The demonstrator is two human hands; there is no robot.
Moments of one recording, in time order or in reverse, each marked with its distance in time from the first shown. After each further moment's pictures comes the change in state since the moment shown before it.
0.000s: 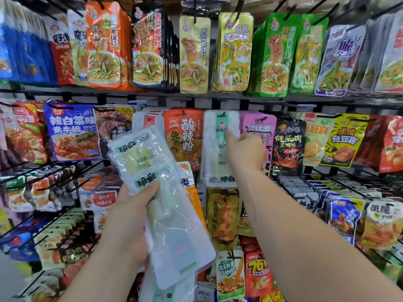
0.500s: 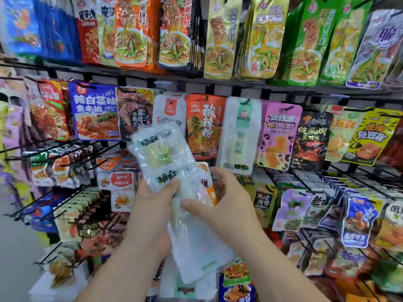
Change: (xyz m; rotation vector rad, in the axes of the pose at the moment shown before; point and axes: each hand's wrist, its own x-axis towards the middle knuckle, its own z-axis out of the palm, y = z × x) left_hand -0.014 -0.015 -0.012 0.007 0.053 0.037; right_hand -0.154 0.022 -0.021 0.028 -0.607 -0.098
